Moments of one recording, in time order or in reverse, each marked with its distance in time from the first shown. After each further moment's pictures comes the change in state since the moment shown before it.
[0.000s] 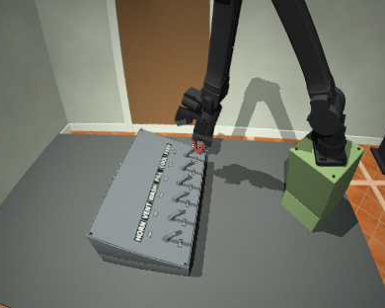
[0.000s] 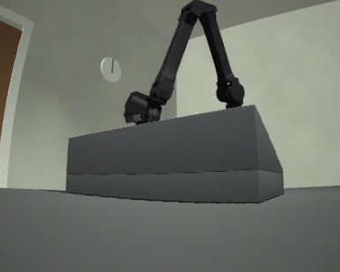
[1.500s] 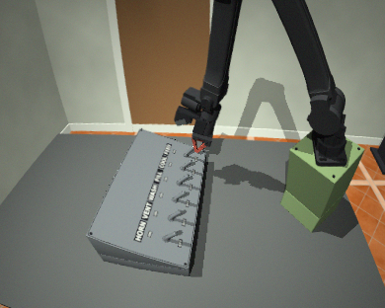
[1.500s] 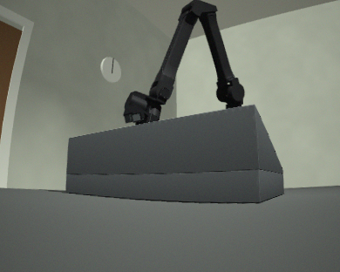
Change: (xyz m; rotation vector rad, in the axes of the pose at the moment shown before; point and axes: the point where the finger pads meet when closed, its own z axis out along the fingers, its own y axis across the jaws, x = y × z) arm -0.001 0.000 0.000 0.000 0.008 0.006
